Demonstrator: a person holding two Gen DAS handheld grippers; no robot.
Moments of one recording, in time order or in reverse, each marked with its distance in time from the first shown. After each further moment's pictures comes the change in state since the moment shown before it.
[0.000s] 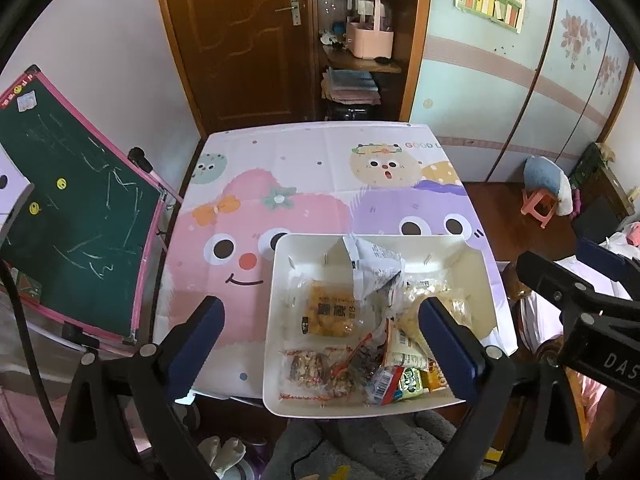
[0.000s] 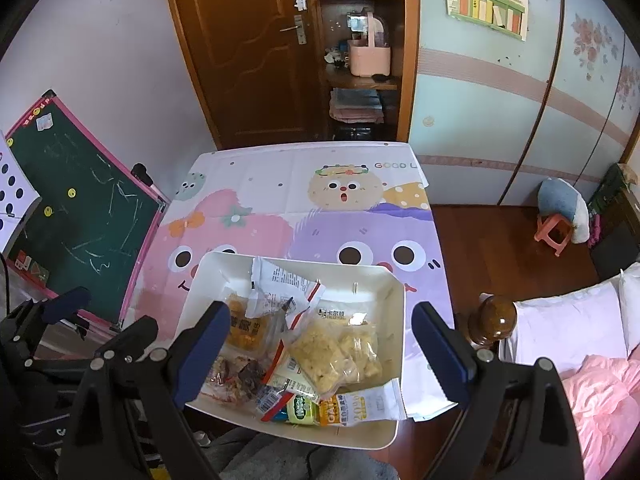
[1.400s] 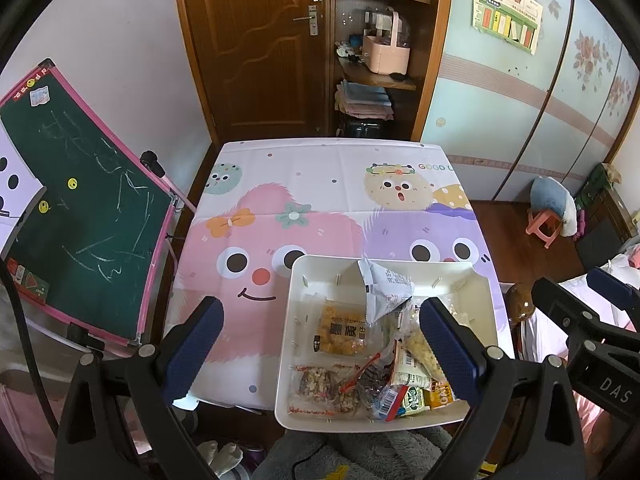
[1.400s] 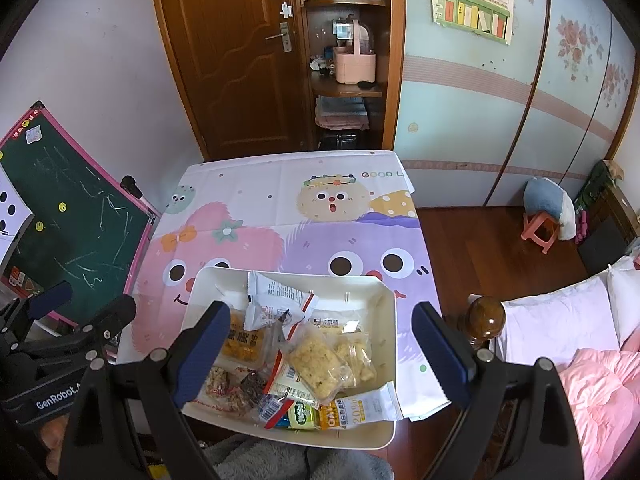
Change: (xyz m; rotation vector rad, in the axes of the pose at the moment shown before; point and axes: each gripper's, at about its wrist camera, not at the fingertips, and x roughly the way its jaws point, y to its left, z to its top) left arm -0.011 0.017 0.018 -0.061 -0.035 0.015; right arm -0.011 0.004 0.011 0.021 -0.026 -0.052
